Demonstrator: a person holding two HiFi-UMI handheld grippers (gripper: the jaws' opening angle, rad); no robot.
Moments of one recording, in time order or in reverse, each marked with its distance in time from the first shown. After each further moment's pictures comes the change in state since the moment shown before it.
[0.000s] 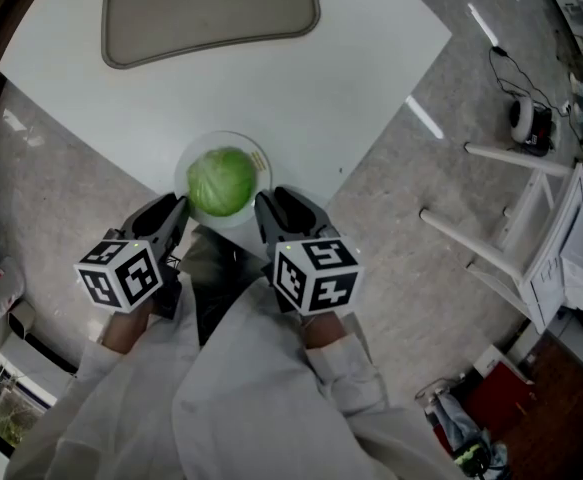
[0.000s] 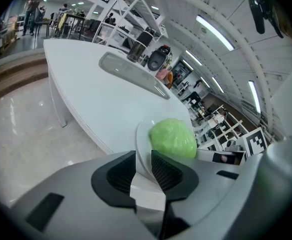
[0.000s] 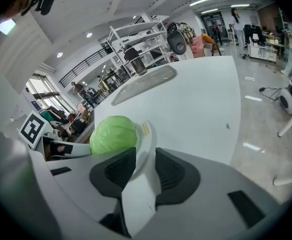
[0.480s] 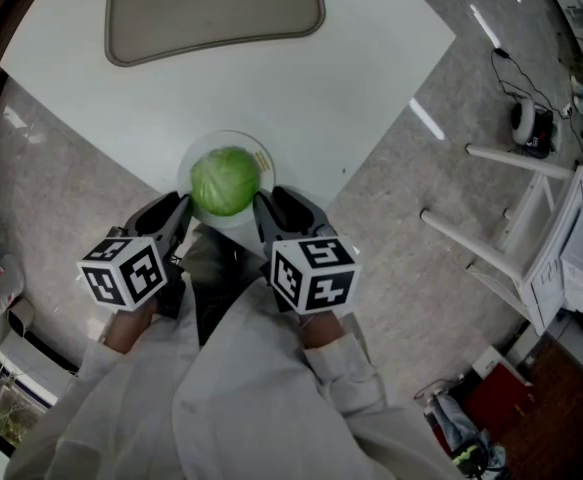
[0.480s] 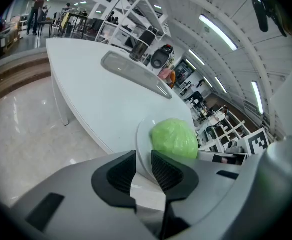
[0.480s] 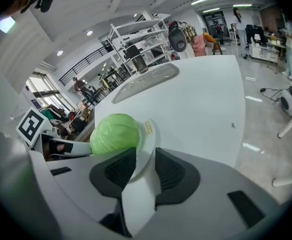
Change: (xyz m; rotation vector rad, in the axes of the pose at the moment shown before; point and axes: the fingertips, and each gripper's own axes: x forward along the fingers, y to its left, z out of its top) left arm 0.001 0.002 0.001 -0.020 0.010 0.023; right arm 0.006 0.006 -0.002 -0.010 0.015 -0.006
